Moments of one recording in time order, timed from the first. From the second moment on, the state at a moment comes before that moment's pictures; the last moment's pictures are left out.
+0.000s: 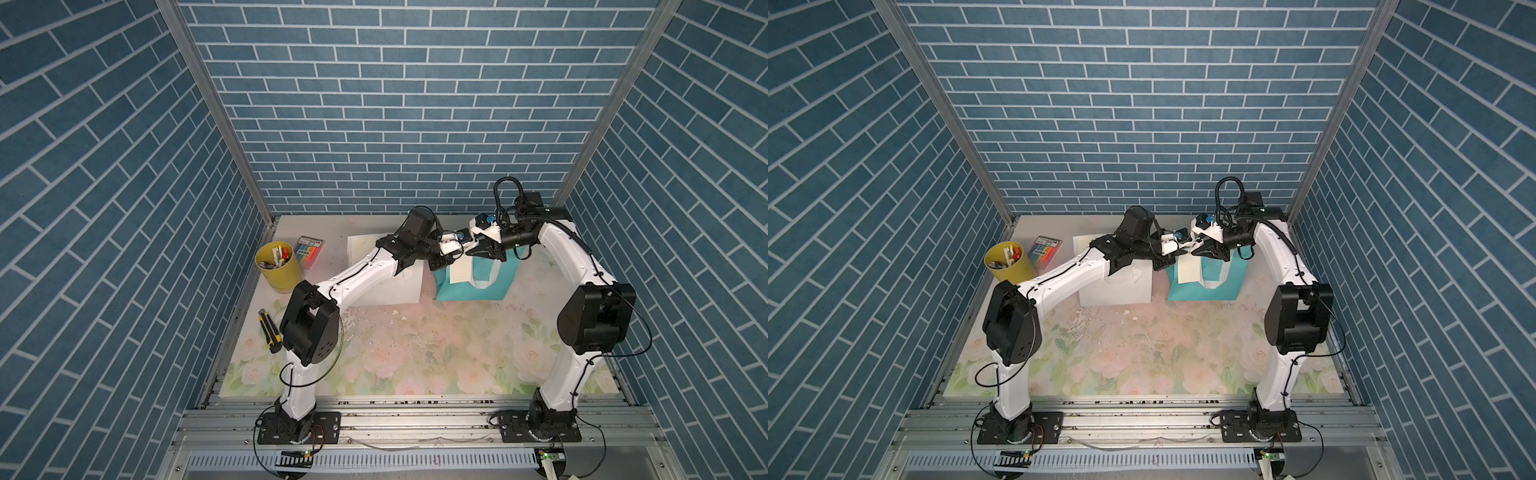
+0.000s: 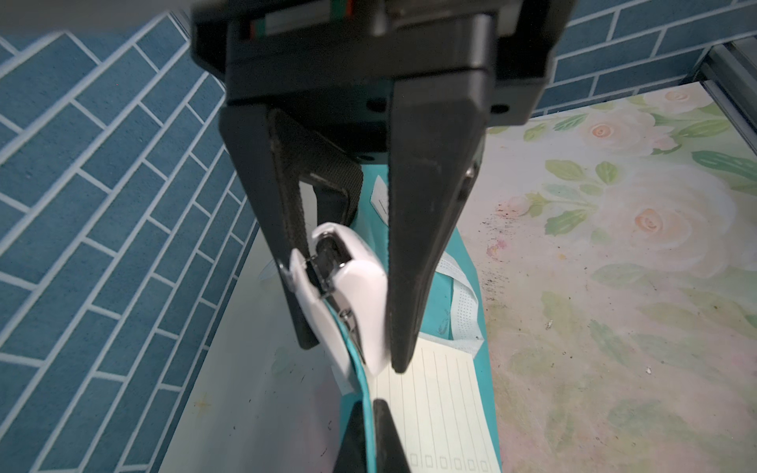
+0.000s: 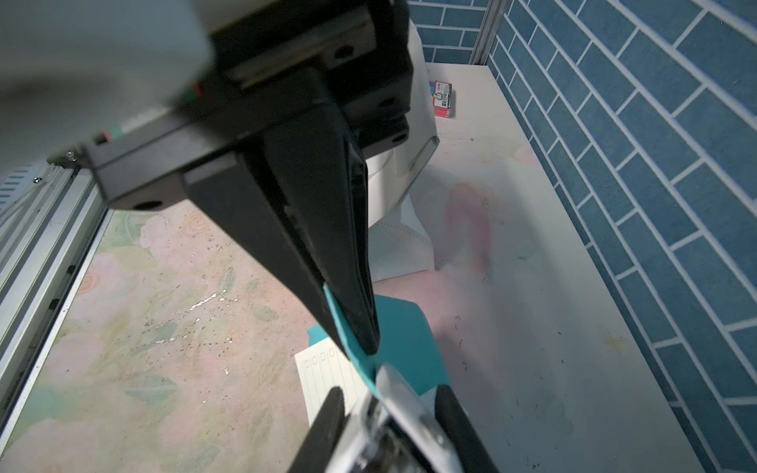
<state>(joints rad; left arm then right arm) -0.70 1.98 1.75 -0.30 0.44 0.65 0.13 1.89 1.81 -1.14 -0.96 -1.33</state>
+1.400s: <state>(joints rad) -0.70 1.99 1.74 -0.28 0.40 0.64 0.28 1.35 0.99 0.02 -0.35 0.08</state>
